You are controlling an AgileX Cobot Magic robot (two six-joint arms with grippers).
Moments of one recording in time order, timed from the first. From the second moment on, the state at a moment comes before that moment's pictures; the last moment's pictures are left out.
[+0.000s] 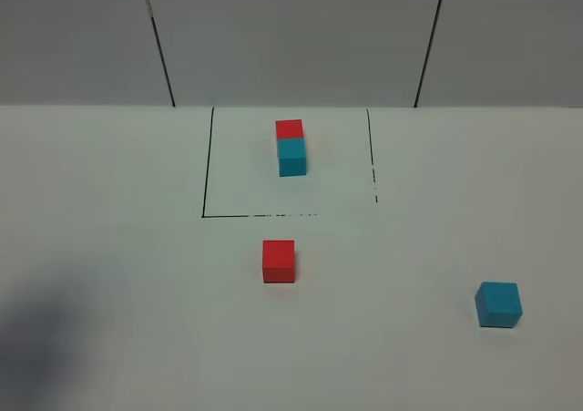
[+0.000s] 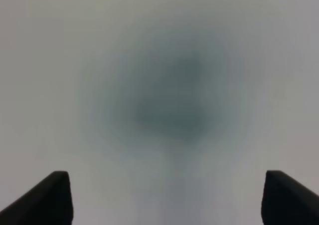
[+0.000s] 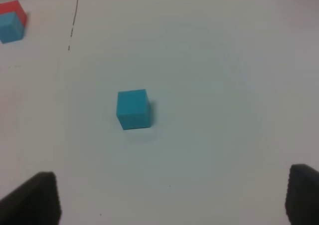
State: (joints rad) left arm 0.05 1.07 -0.98 0.02 1.07 0.03; right arm 0.01 -0.01 -0.50 -0.01 1.06 0.11
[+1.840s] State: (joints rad) left arm 0.05 0.19 -0.51 -0.15 1.04 0.08; right arm 0.01 -0.01 -0.50 -0.01 1.06 0.11
